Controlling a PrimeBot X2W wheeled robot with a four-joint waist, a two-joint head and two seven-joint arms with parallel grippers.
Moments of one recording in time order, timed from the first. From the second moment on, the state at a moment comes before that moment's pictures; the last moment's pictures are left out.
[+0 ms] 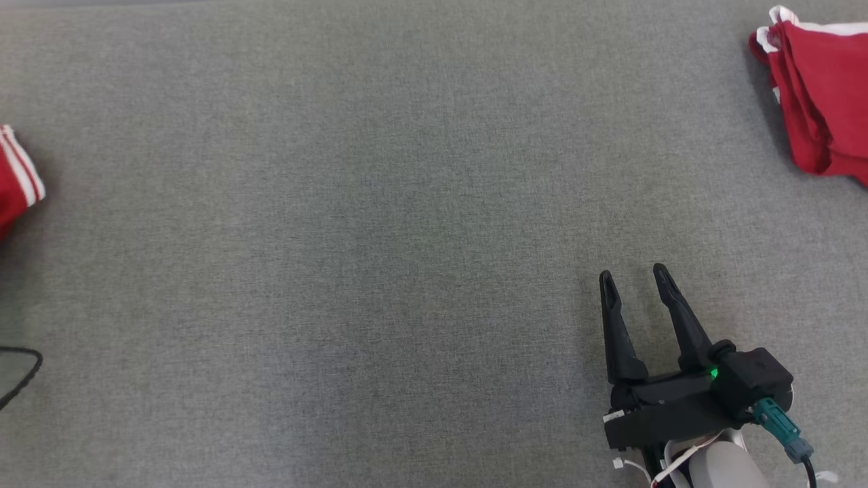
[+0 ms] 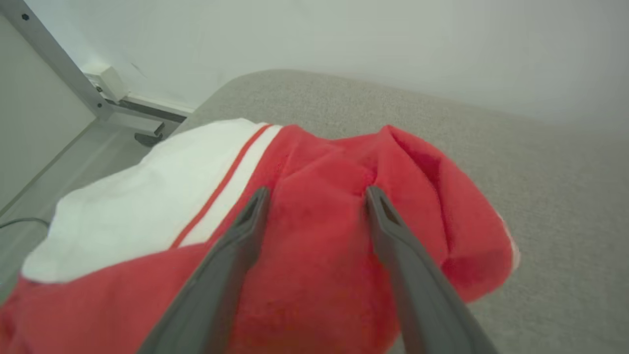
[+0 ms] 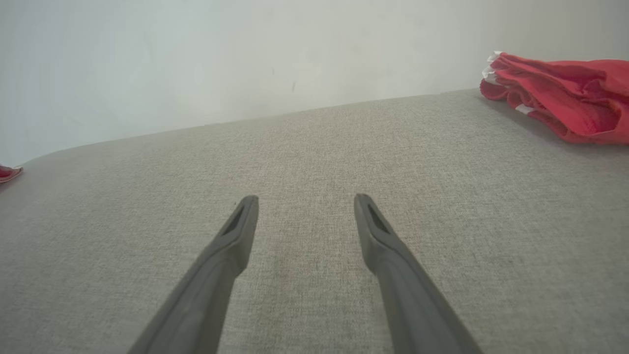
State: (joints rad) left arm -0.83 0.46 0.20 0.91 -0.35 -0.13 0.01; right arm -0.17 -0.05 0.08 0.14 0.17 0.13 -0.26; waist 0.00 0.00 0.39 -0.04
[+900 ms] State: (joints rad) left arm -0.89 0.50 0.19 1.03 -0.40 -0.10 0.06; right arm -0.16 -0.05 0.08 0.16 0.13 0.13 -0.26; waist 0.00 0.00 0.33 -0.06
